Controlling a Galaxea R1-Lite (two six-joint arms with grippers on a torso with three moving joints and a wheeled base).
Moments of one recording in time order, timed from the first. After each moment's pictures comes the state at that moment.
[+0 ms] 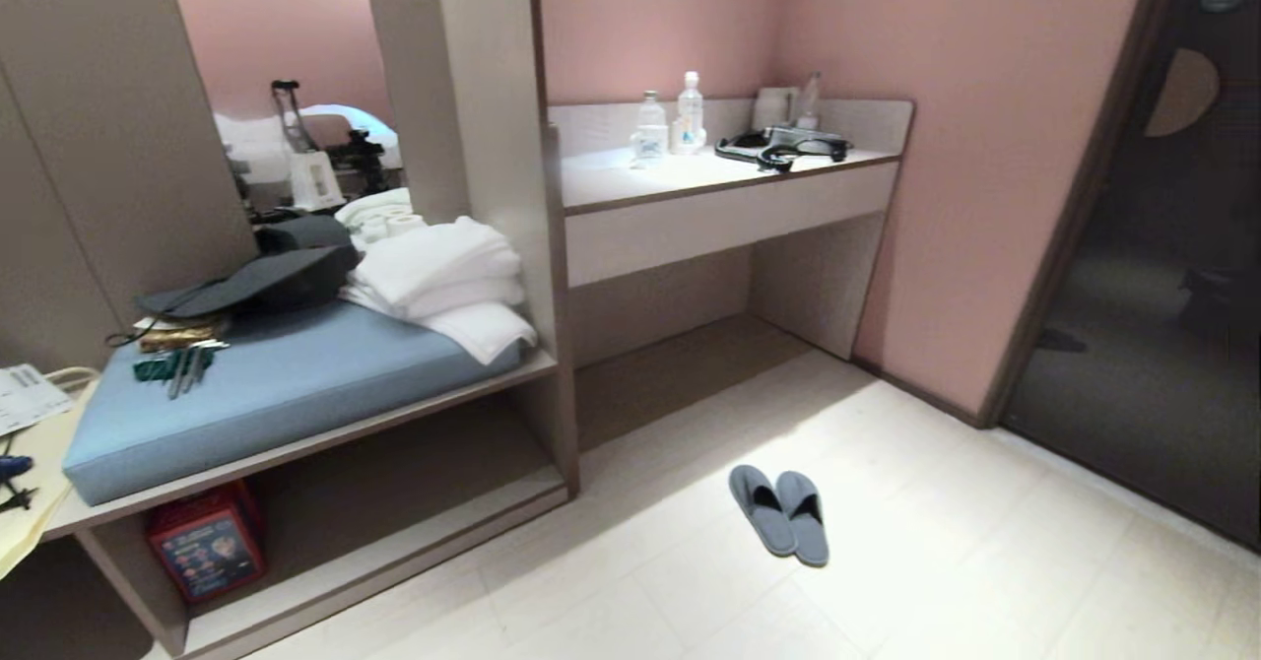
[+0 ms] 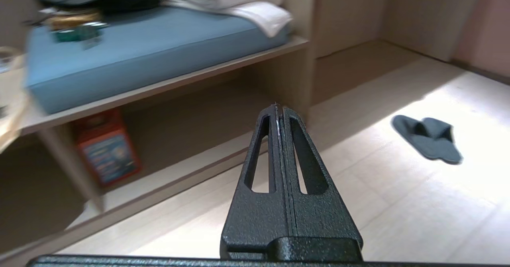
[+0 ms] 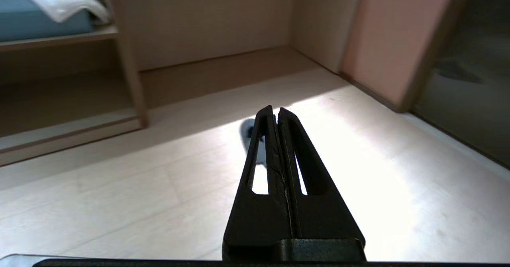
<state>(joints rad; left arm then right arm) 0.01 0.00 0.00 0.00 0.00 0.00 0.01 0.00 0.00 0.00 0.00 -0.03</state>
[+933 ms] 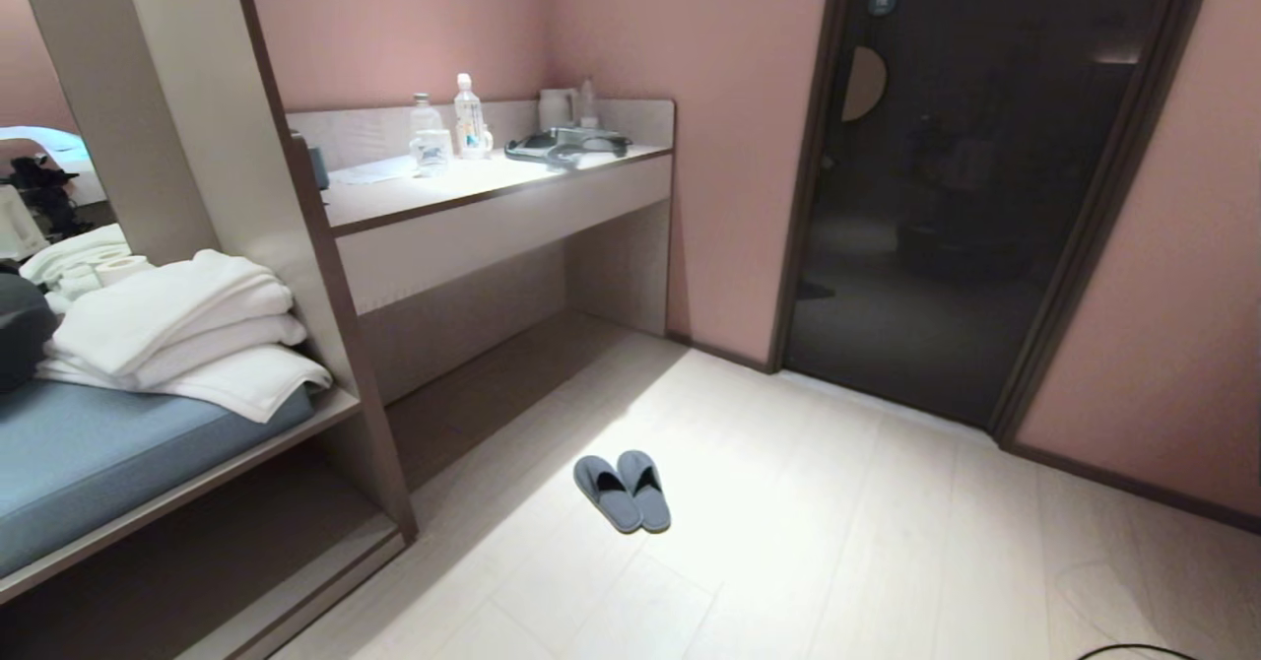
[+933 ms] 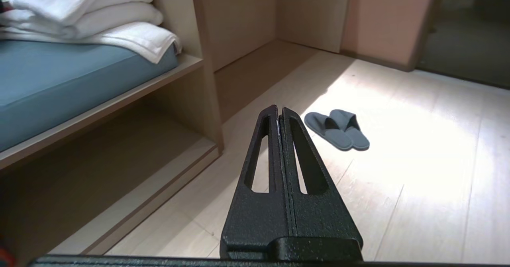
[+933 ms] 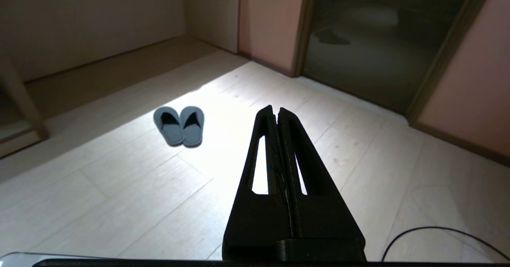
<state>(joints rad) 0.01 0.00 0.00 0.00 0.00 0.00 0.01 0.00 0.00 0.00 0.00 -0.03</state>
